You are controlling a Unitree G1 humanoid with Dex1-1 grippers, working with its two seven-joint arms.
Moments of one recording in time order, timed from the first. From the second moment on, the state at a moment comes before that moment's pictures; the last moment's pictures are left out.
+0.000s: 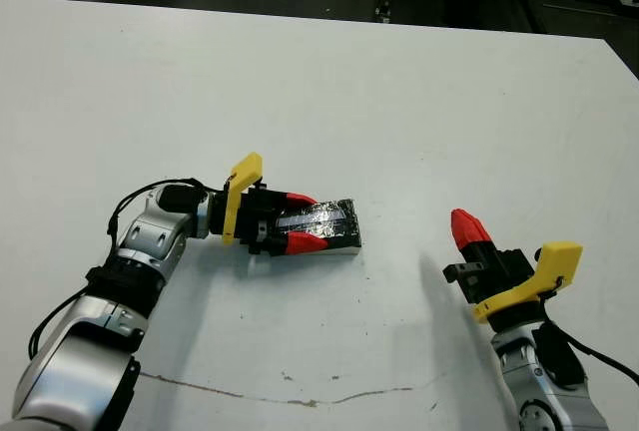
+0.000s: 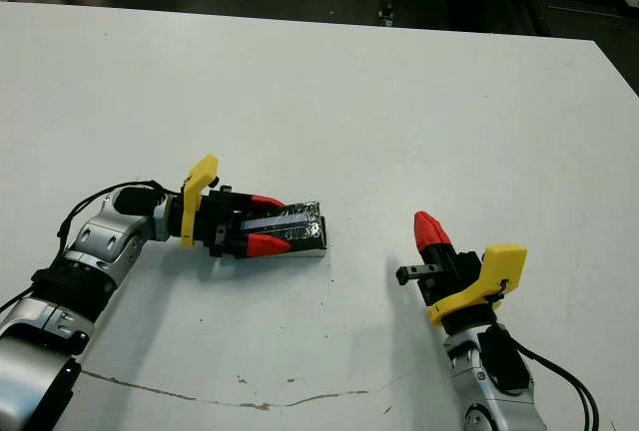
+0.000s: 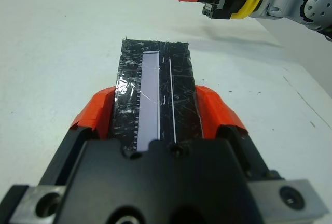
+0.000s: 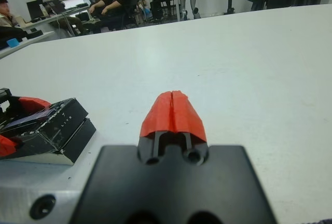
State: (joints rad) left arm -0.60 0.37 -0.27 0.56 -0.28 0.10 -1.34; right arm 0.23 -0.14 -0.07 -0.37 0.36 0.17 0.24
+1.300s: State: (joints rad) left arm -0.69 0.34 -0.36 0.56 -0.13 0.17 -1.29; right arm 0.24 -0.13 -0.06 -0.37 0.36 0.17 0.24
